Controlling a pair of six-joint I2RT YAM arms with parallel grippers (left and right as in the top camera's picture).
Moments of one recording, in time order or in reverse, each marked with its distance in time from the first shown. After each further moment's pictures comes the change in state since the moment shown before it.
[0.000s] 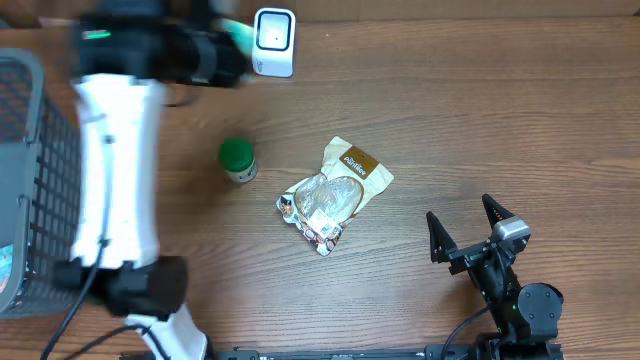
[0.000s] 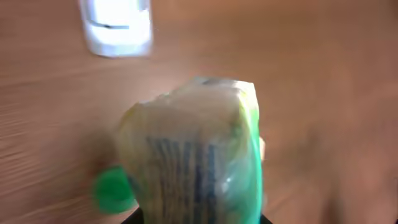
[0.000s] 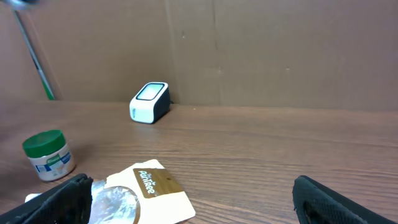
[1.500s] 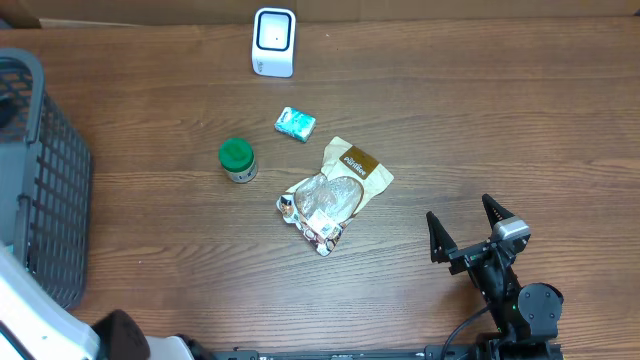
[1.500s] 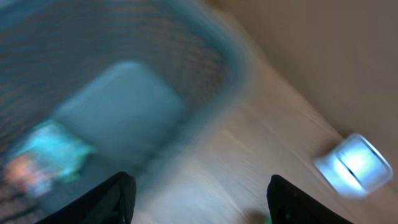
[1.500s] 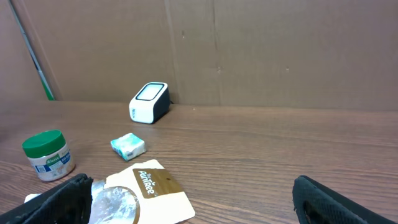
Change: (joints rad) left arm 0.704 -0.283 -0.015 -0.073 -0.397 -0.322; right arm 0.000 0.000 0.000 0.000 0.000 0.000
